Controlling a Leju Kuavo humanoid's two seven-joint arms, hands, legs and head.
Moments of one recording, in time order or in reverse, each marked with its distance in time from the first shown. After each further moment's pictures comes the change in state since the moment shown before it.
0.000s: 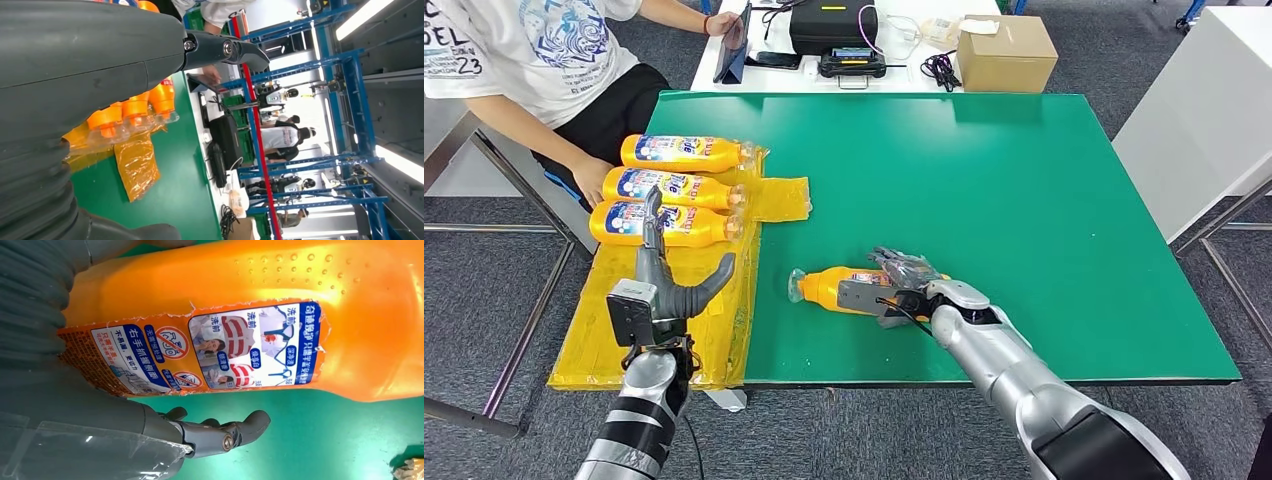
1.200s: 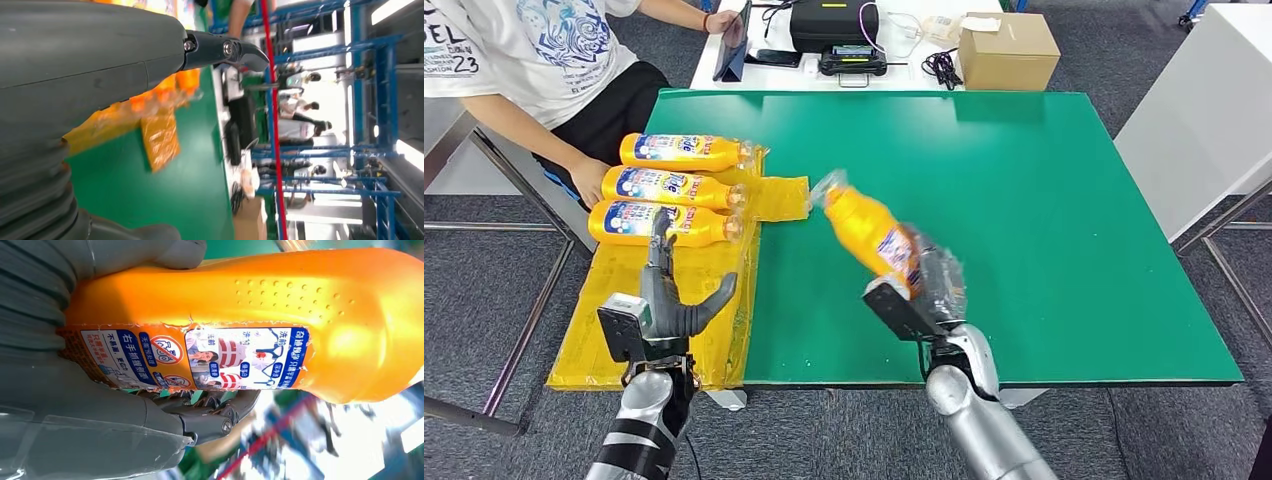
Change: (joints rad) left arm 0.088 -0.006 0.001 -0.062 0.073 -0.111 0.067; right arm 0.442 0.056 -0.279 -0.636 -0.068 -0.643 -0.121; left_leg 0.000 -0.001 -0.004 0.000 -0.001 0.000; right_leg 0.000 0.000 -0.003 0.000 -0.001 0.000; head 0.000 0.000
